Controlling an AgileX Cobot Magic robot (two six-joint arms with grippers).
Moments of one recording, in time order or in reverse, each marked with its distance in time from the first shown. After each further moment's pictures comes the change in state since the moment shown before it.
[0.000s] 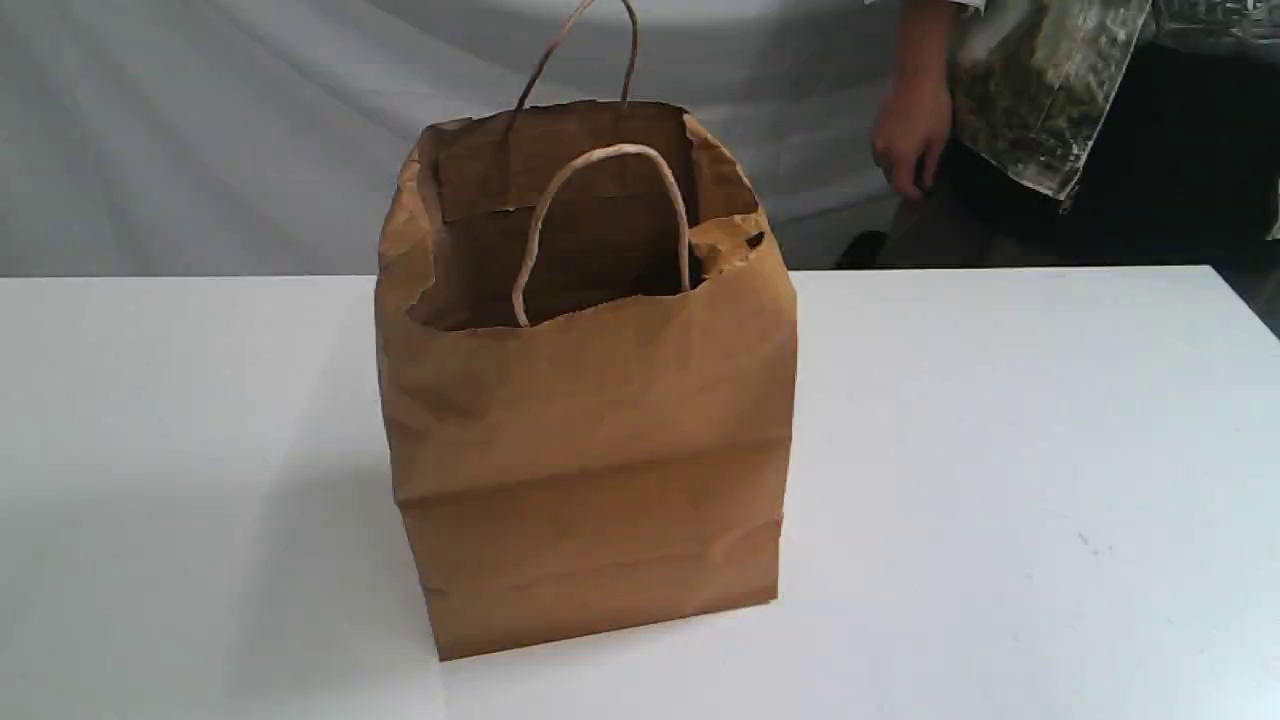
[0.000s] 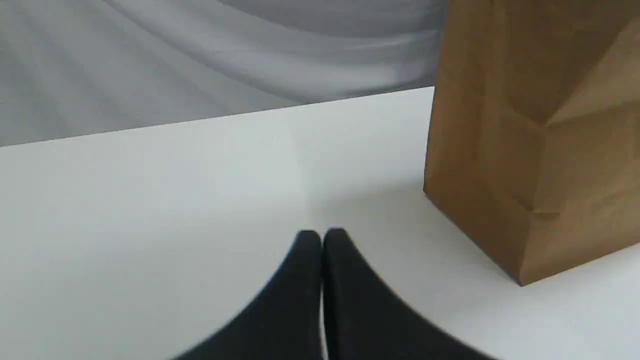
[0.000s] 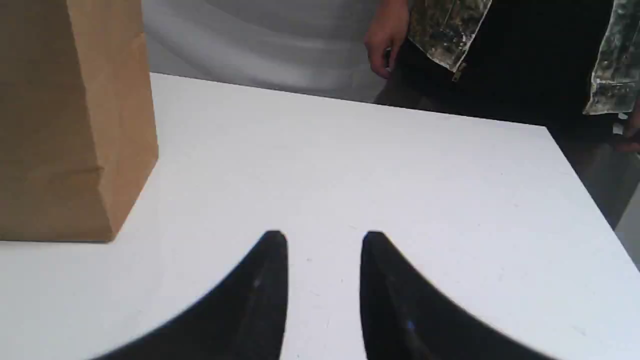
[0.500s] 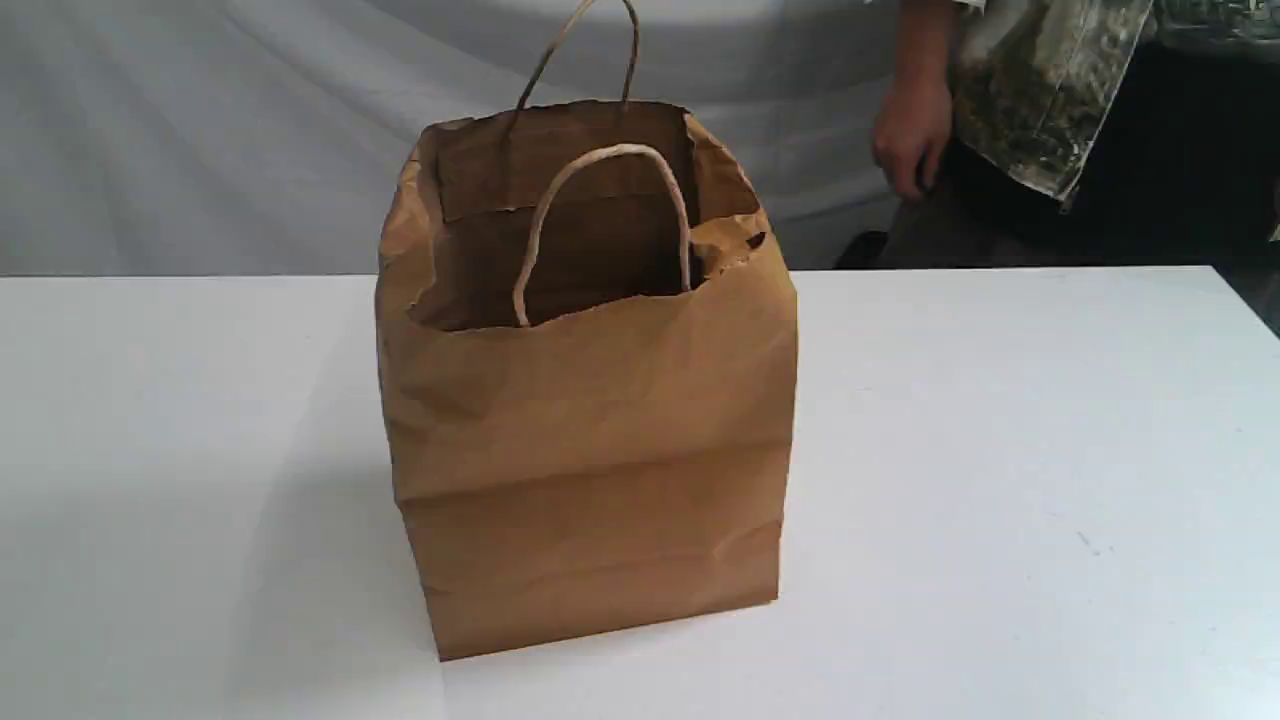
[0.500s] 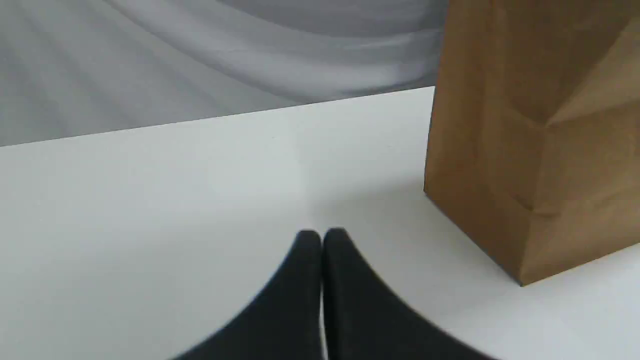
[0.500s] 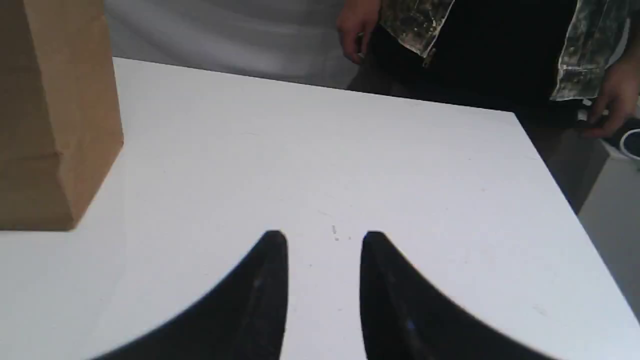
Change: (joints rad) left arm 0.000 0.000 0.000 0.000 0.000 0.000; right arm 0.000 -0.008 0.000 -0.196 0.022 0.152
